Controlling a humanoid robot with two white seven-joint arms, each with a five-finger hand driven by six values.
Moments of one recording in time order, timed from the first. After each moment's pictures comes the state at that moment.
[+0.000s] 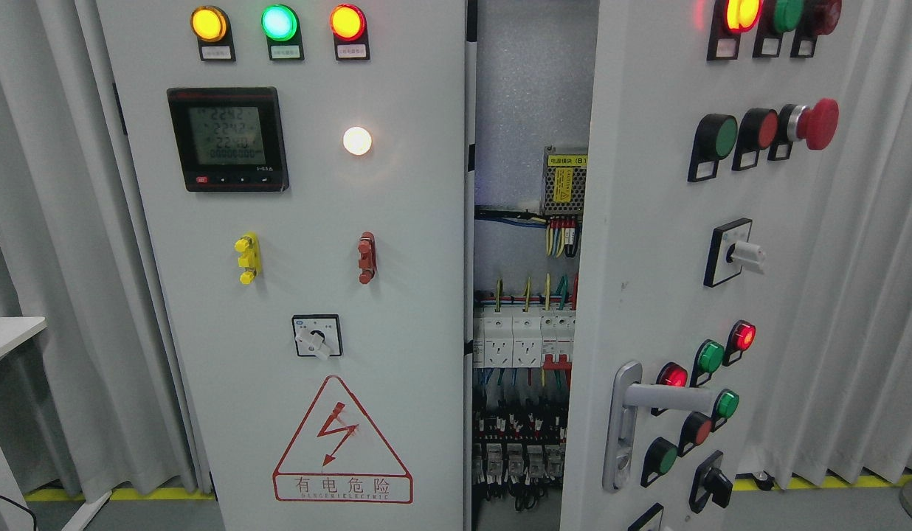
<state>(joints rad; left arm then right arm) 0.40 0.13 0.00 -1.37 0.18 -0.11 -0.78 0.00 0.00 0.10 0.00 -0.04 0.00 0.14</state>
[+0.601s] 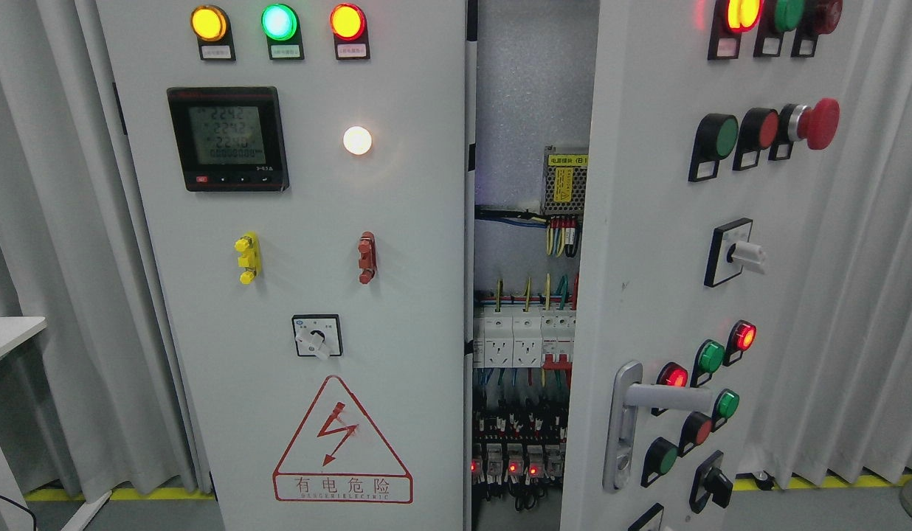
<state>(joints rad) 0.28 0.28 0.00 -1.80 0.44 -0.11 -0.79 0.00 0.00 0.10 0.00 -0.04 0.00 0.14</state>
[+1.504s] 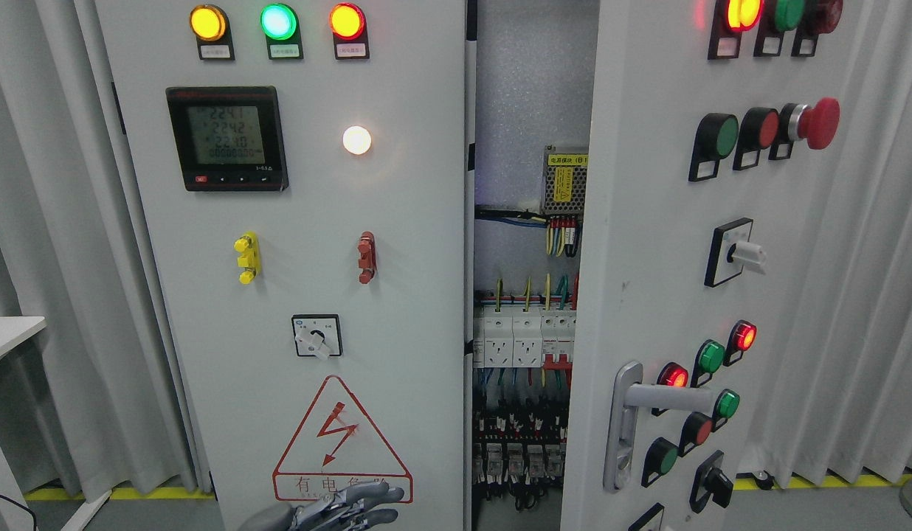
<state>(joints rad) -0.19 0.37 0.02 -1.98 0.75 0.44 -0.73 0.00 0.00 0.10 0.00 -0.04 0.00 0.14</state>
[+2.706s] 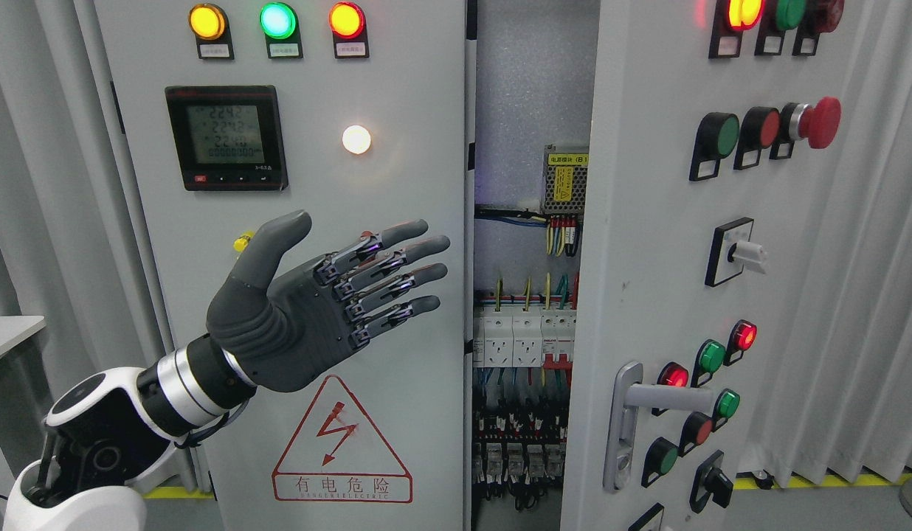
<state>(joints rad) -0.81 0.19 0.02 -1.75 0.94 0.72 -0.64 0.00 0.00 0.10 0.00 -0.04 0.00 0.14</state>
